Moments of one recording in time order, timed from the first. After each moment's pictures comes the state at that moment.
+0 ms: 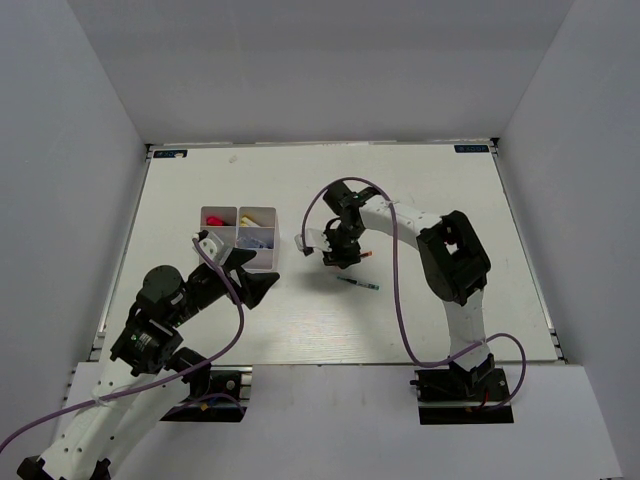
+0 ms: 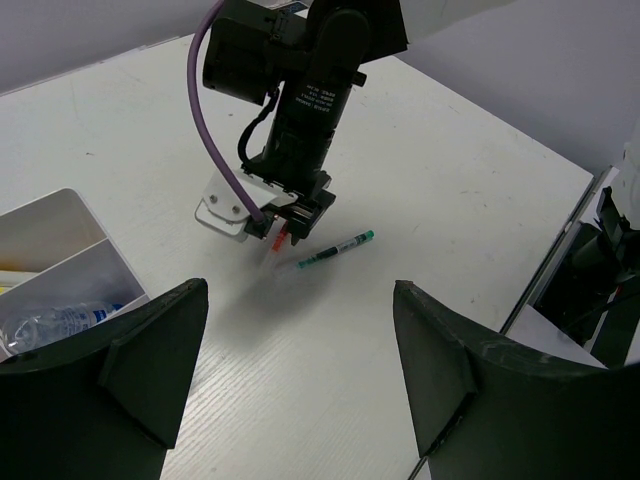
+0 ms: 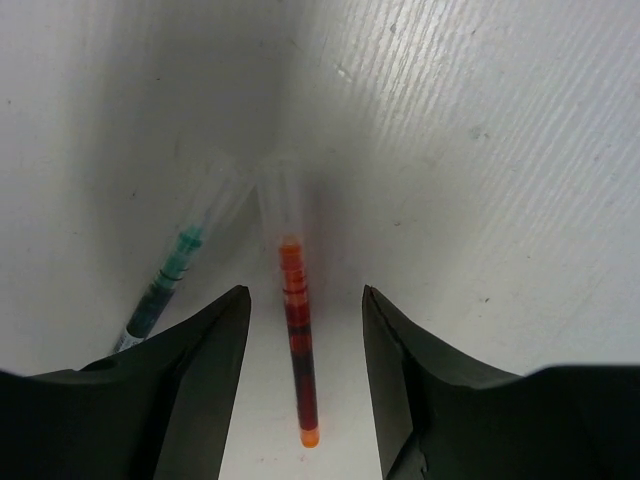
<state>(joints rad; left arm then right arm) -0.54 0.42 0.62 -0.25 0.31 -0.14 0.68 2.06 1.55 -0.87 -0.38 -1.24</state>
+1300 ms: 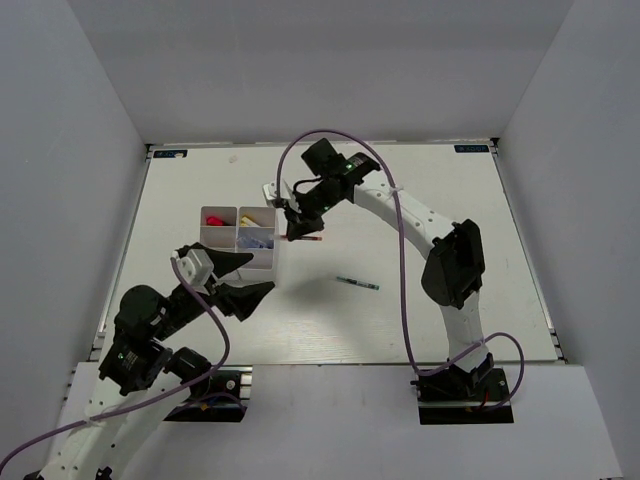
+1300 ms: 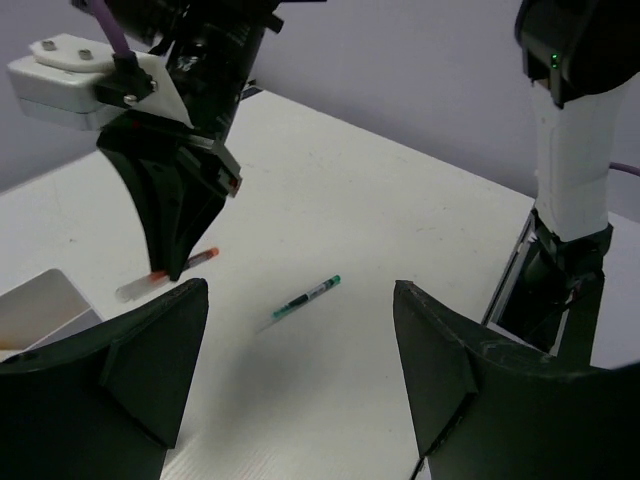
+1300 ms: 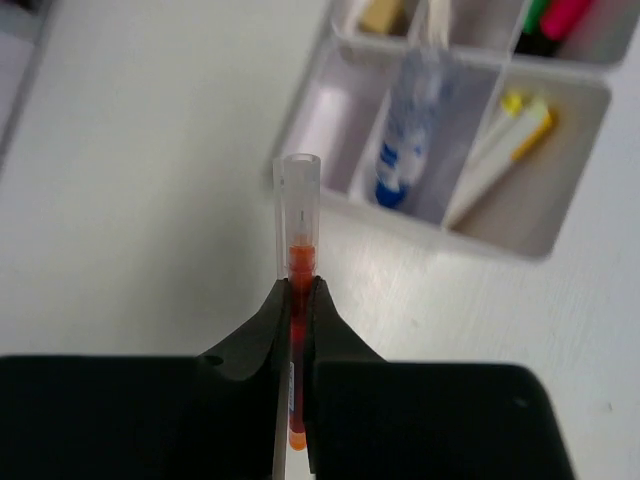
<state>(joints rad) -0.54 0.30 0.62 -0.21 0.39 -0.14 0.75 2.08 2.02 -1.03 -0.77 -1.03</state>
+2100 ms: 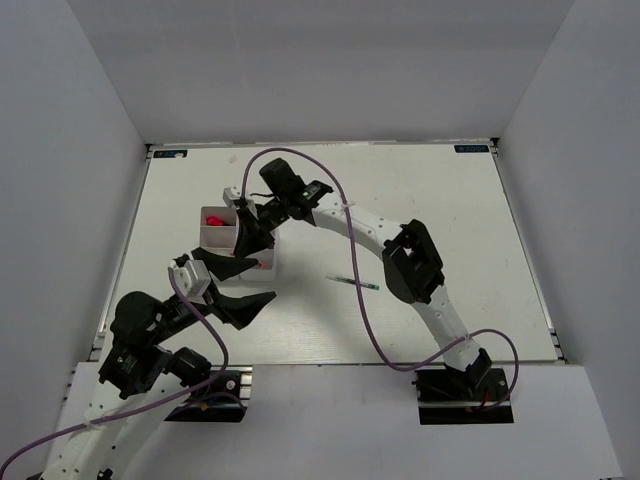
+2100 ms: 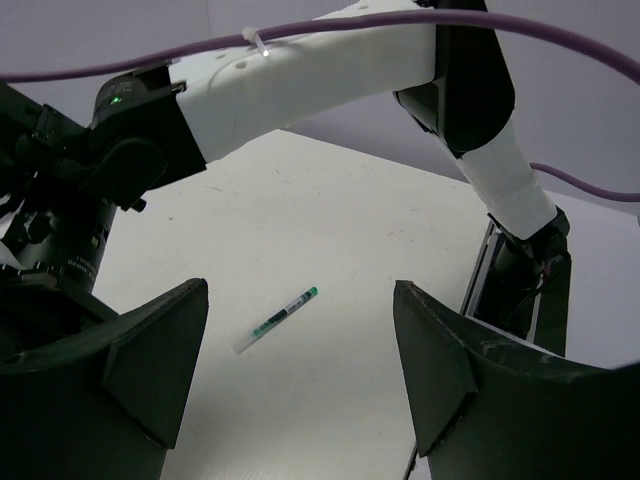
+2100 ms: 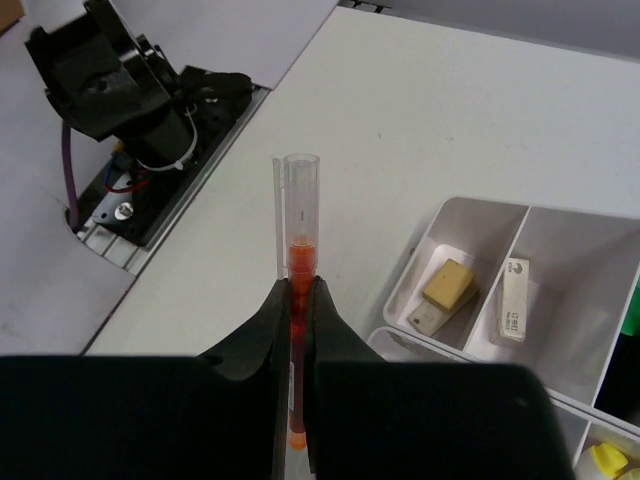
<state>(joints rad) -0.54 0.25 0.60 -0.14 0.51 -0.13 0.88 2.31 2.10 -0.46 -1.20 -0.49</state>
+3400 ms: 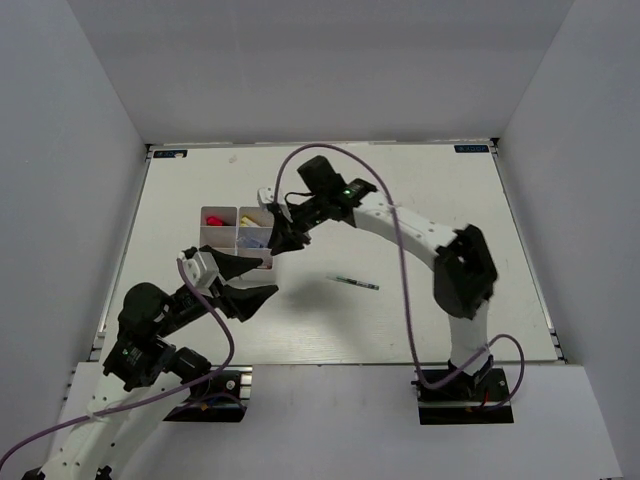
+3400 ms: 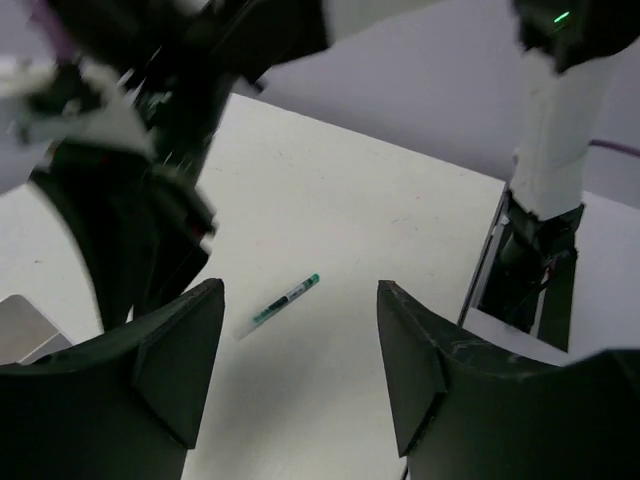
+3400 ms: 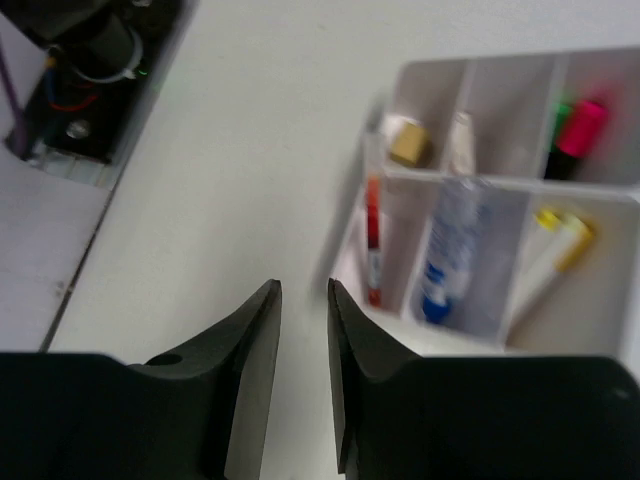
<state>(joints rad) -0.54 0.30 0.60 -0.14 0.50 -0.13 0.82 2.05 1.78 -0.54 -1.00 -0.68</state>
